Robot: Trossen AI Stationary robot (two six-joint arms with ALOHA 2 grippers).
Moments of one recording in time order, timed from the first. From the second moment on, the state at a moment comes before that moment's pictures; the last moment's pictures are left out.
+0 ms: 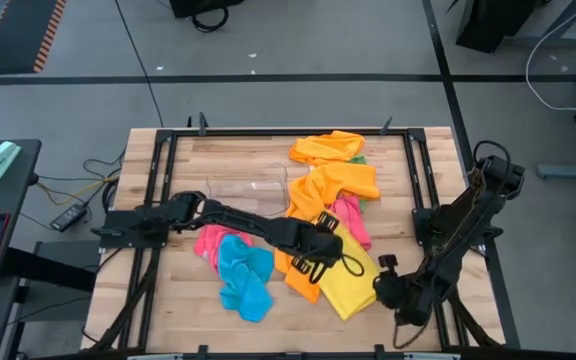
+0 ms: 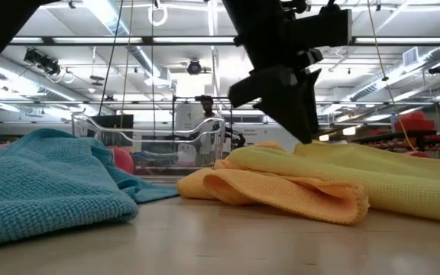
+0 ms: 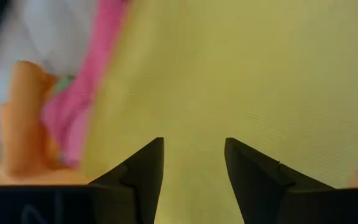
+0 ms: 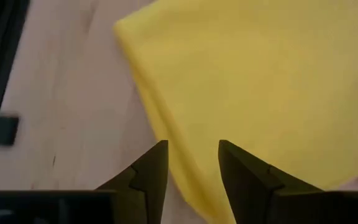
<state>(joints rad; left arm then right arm) -0.21 2.31 1.99 -0.75 -0.35 0.54 0.99 1.47 0.75 -0.51 0.37 0.75</state>
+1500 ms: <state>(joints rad) -0.35 2.32 1.99 -0.78 -0.31 0.32 1.07 1.48 0.74 -0.51 0.44 0.58</state>
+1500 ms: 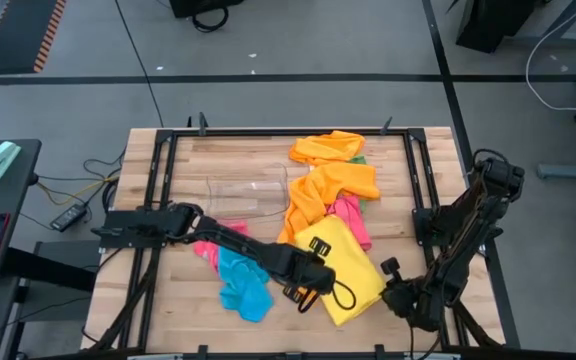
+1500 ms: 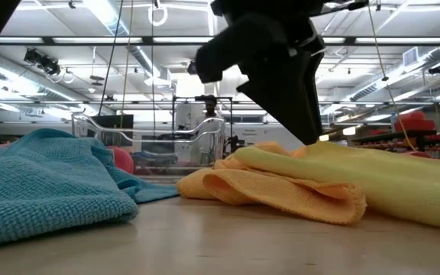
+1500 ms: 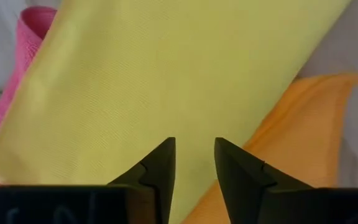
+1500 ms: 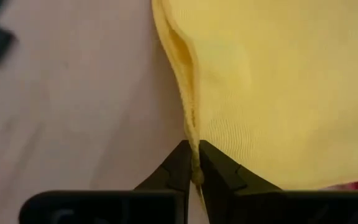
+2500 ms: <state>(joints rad) -0.51 2.39 1.99 -0.69 -0.50 0.07 0.66 1.47 0.92 -0.66 0.43 0.65</state>
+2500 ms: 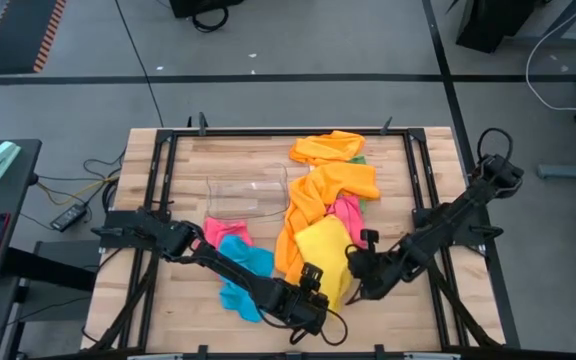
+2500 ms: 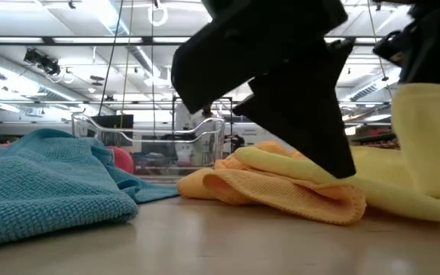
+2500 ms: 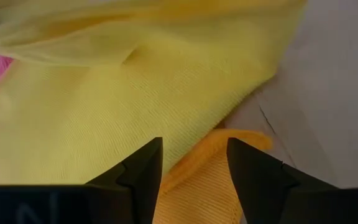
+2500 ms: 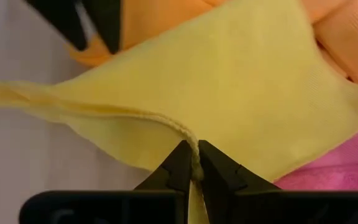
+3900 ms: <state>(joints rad) -0.54 2.38 1.99 -0.89 -0.64 0.09 0.46 1.46 0.80 -0.68 0.36 0.68</state>
